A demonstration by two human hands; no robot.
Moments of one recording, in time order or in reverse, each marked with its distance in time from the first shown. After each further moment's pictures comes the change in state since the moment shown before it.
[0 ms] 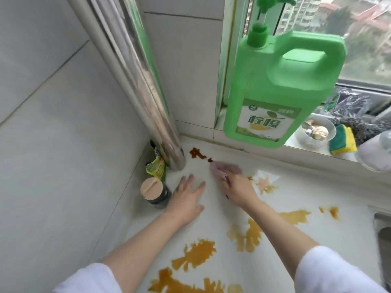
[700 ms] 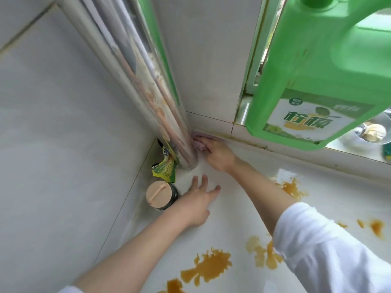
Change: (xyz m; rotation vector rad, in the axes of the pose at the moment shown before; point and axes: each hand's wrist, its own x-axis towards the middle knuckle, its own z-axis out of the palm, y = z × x) left_hand 0.023 -0.017 -0.014 0.017 -0.267 0.106; right_hand 0.129 -0.065 0.032 0.088 -0.144 -0.260
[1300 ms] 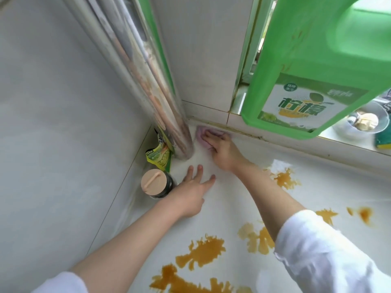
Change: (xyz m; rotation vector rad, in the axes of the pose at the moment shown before) left_hand -0.002 0.001 0.004 0.009 0.008 -0.017; right_hand -0.034 0.027 0.002 -0.066 0.082 0.007
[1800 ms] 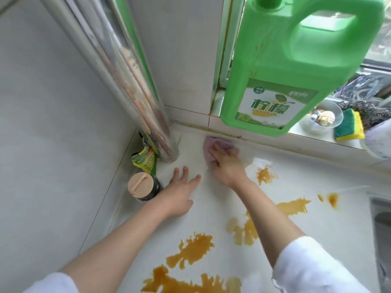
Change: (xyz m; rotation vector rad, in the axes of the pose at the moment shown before) left_hand -0.002 -0.001 0.000 -0.070 0.001 0.011; right_hand -0.064 -0.001 -0.022 -0.148 0.000 0.284
